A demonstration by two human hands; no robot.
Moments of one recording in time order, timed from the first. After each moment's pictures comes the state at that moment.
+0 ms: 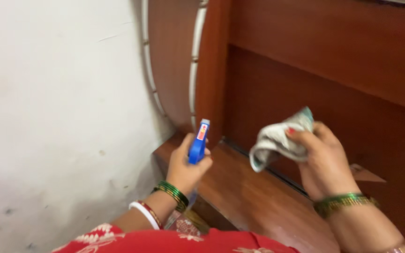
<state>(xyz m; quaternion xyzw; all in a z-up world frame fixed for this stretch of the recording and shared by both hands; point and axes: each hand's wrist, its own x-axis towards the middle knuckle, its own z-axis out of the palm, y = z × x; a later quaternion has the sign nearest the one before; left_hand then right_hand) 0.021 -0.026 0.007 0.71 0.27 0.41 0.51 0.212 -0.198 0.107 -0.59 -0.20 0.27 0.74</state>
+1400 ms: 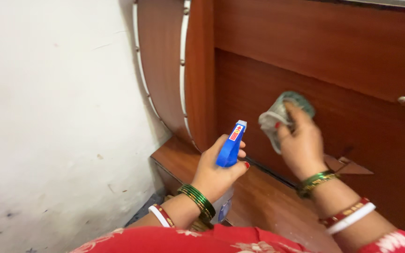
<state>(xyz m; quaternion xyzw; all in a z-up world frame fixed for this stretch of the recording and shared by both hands) 0.062 -0.093 0.044 0.68 0.18 0.33 0.62 0.253 -0.181 0.062 -0.76 -0.41 -0.11 0.49</state>
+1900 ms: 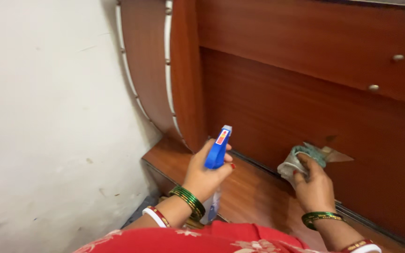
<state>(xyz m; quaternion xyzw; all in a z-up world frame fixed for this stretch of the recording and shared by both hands) 0.060 -0.092 0.019 0.69 0.20 0.33 0.61 0.269 -0.277 -0.051 -0.84 -0.30 -0.09 0.44</state>
